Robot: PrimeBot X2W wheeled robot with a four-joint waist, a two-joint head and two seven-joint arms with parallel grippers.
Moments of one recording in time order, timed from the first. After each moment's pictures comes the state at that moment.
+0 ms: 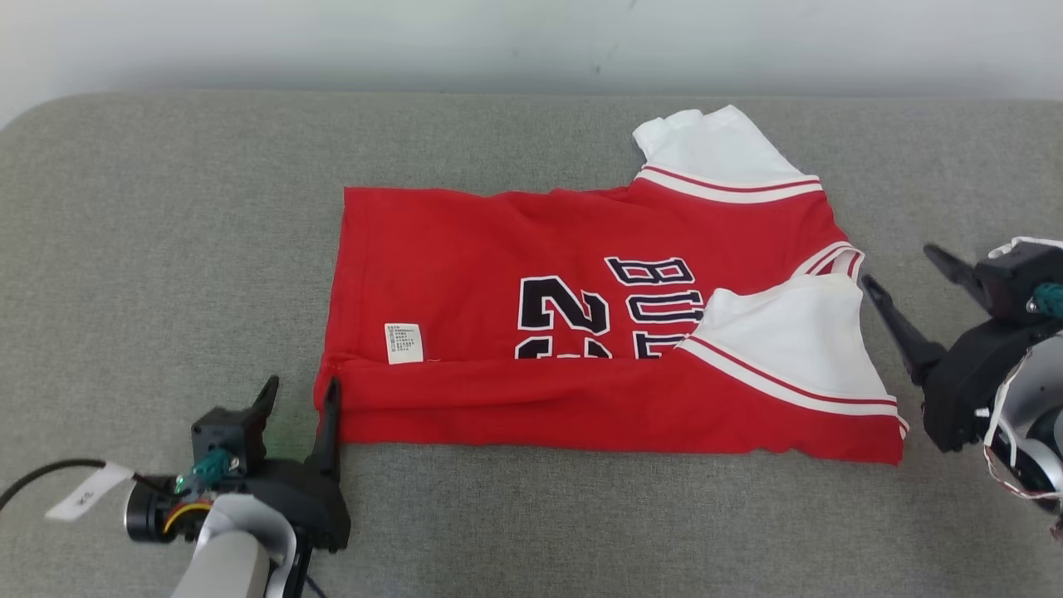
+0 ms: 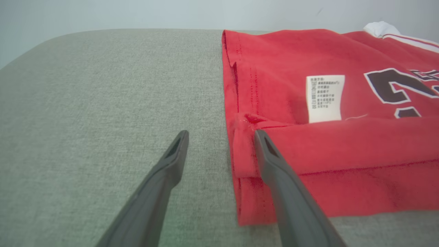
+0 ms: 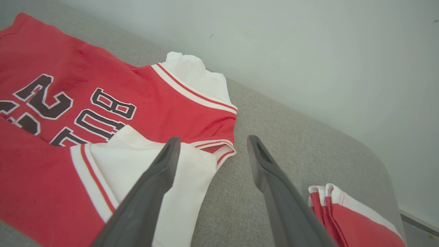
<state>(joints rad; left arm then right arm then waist) -0.48 0.17 -0.24 0.73 -0.33 -0.06 -0.23 -0.48 -0.68 0.38 0.21 0.42 0.13 0.22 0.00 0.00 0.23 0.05</state>
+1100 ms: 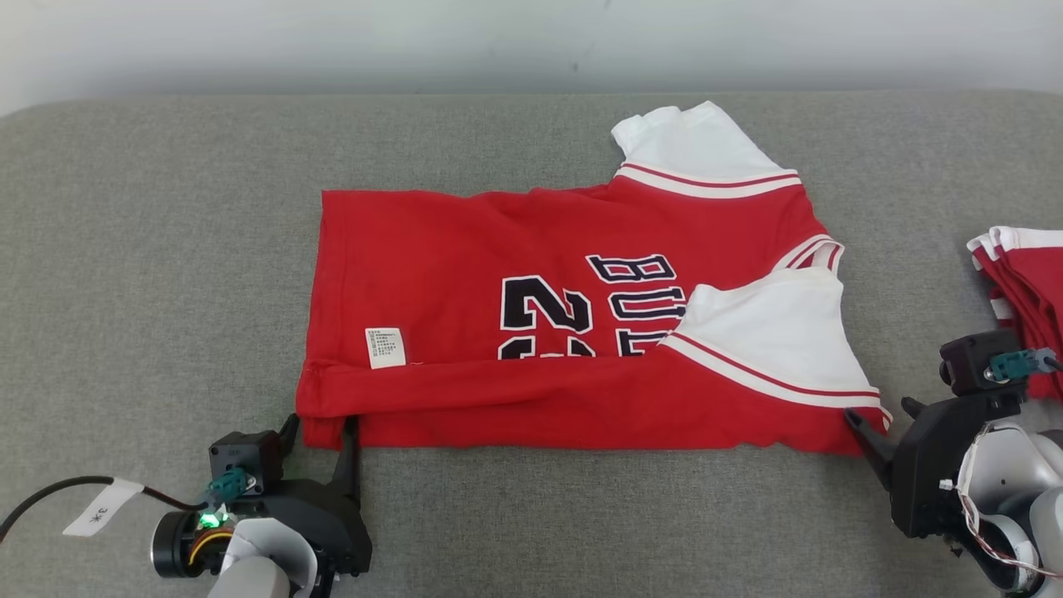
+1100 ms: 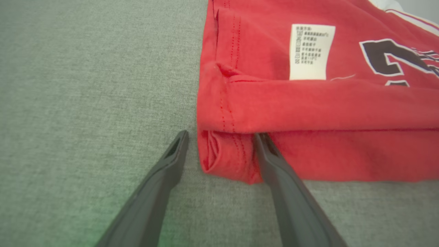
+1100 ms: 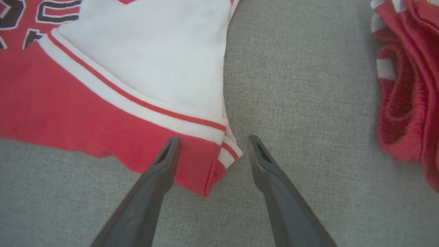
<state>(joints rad) -0.40 0.14 -0.25 0.68 -0.41 -0.01 -0.08 -0.23 -0.41 0.07 0.09 0.38 0.13 0.70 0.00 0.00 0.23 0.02</state>
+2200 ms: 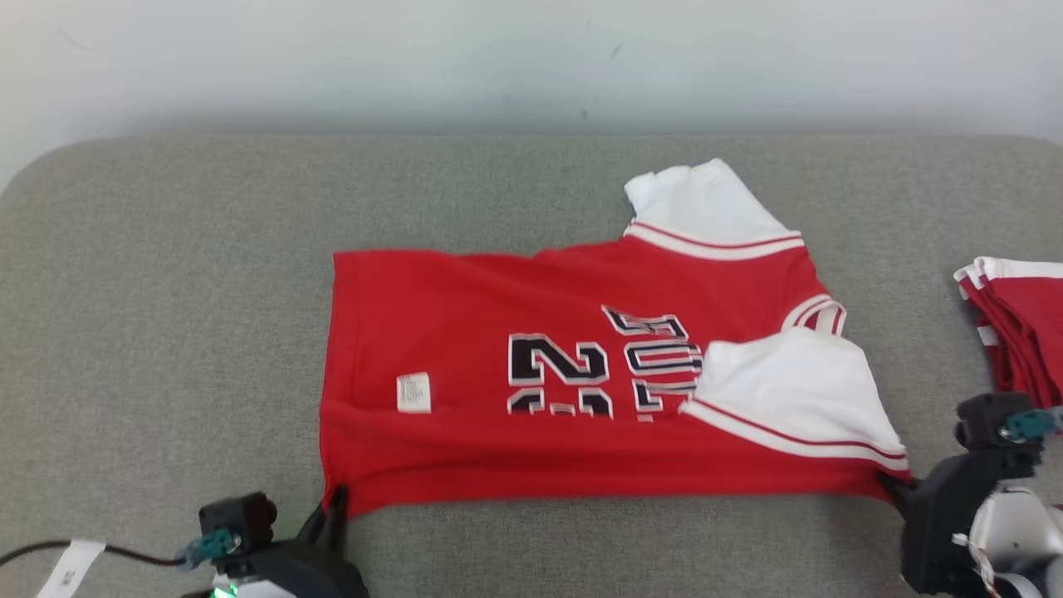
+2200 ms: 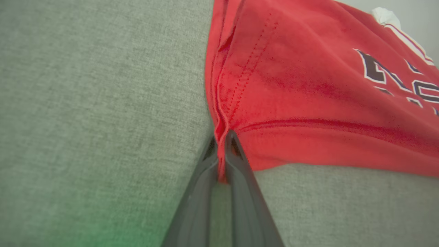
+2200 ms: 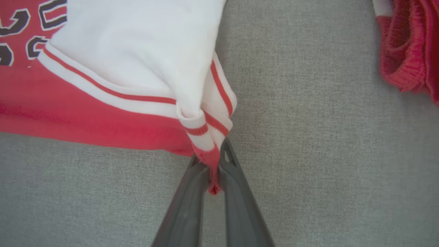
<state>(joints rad) -0.29 0.13 -0.23 0.64 -0.56 -0.06 0.02 -0.10 -0.30 -0.06 0.06 0.36 0.13 0.78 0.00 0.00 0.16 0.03</state>
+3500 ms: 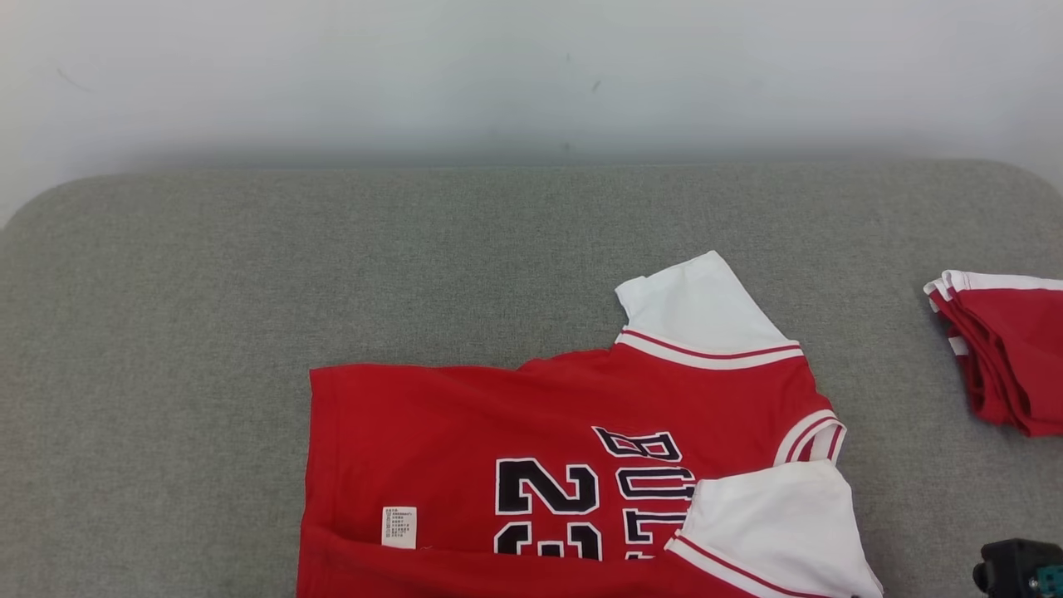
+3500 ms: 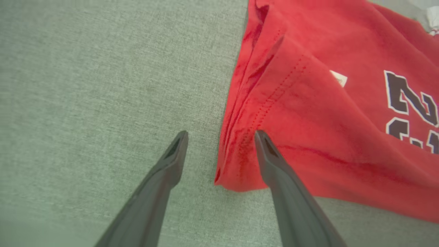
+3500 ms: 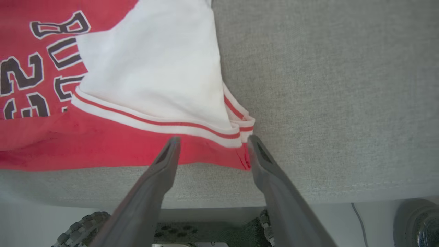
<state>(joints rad) 0.15 0.23 -0.19 0.10 -0.57 0.15 0.17 0.27 -0.06 -0.21 -0.26 0.34 0.13 0.83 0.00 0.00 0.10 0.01</state>
